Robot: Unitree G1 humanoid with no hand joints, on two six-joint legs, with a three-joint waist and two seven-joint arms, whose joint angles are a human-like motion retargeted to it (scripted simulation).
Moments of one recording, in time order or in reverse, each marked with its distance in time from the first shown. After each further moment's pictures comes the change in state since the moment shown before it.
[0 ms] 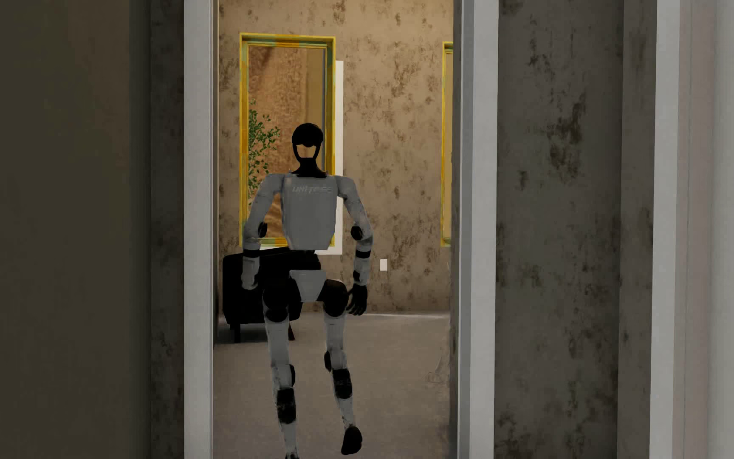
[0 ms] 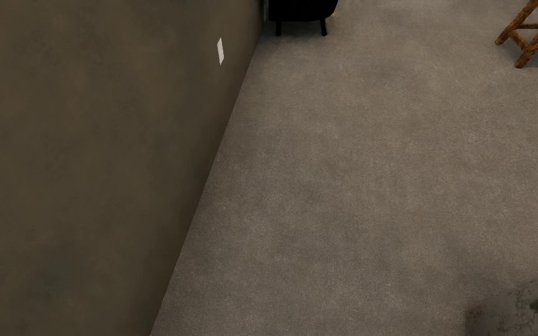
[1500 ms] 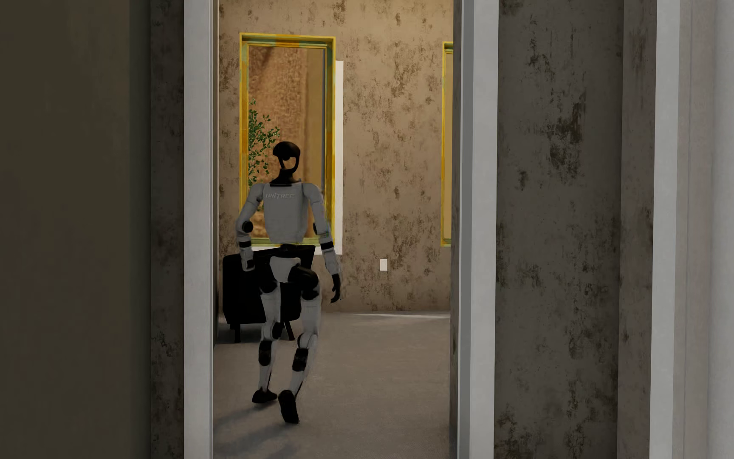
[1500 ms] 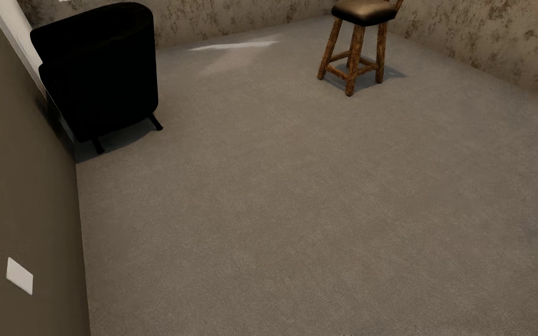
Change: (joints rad) body -0.222 0.377 -0.044 0.098 0.098 -0.026 0.000 0.000 -0.053 0.051 -0.247 0.043 0.169 0.217 0.301 -0.062 -0.013 0.000 0.000 -0.016 -0.023 0.050 0.229 0.000 0.000 0.000 0.000 0.000 0.000
